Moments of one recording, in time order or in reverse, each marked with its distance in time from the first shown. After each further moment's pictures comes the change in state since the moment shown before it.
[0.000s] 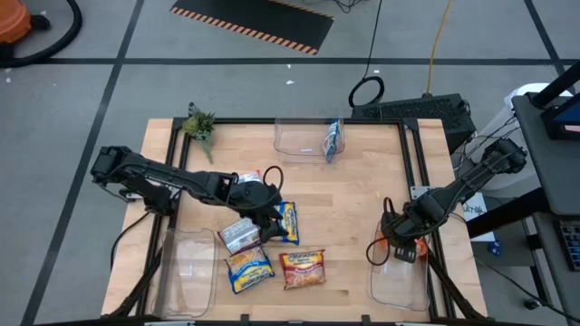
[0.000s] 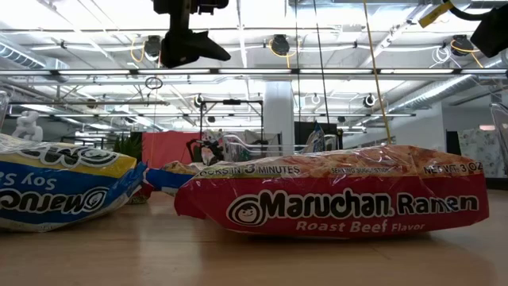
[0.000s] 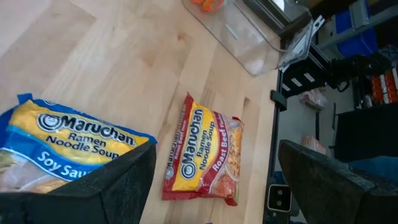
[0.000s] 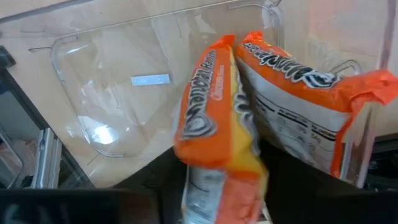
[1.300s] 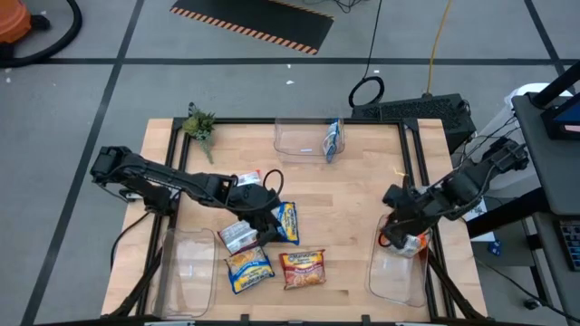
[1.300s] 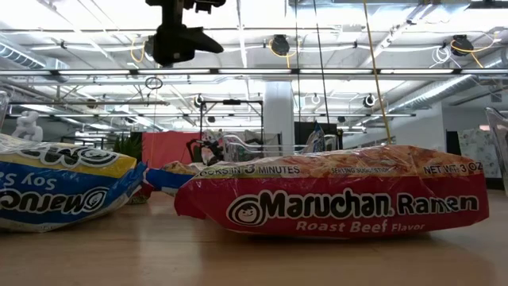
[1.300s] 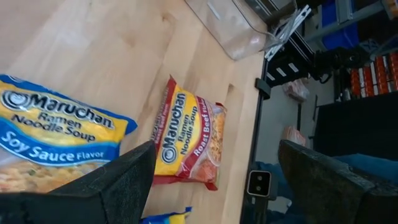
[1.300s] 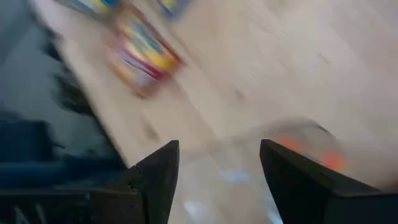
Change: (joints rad) left arm -0.017 -0.001 0.000 -0.003 0.069 -0.060; right arm -0.013 0.009 0.467 -0.126 0.360 0.277
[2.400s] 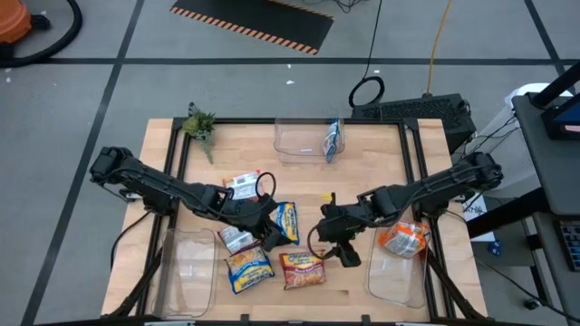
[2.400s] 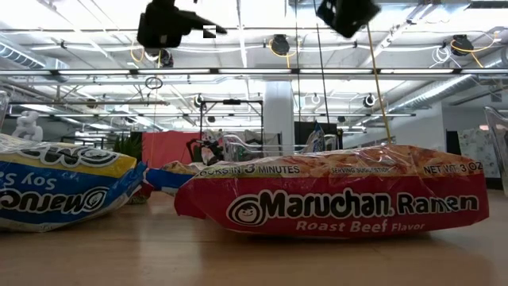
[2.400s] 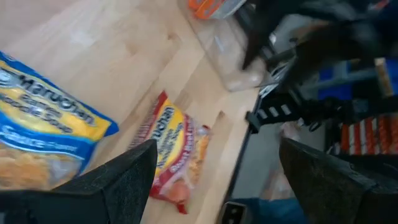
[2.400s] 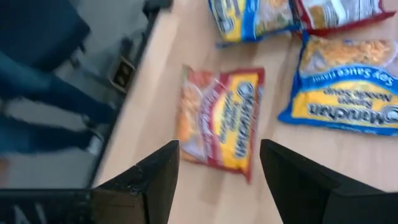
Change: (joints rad) left arm -0.114 0.000 0.000 0.080 -0.234 -0.270; right arm -0.257 0.404 -0.043 0.726 -0.335 -1.042
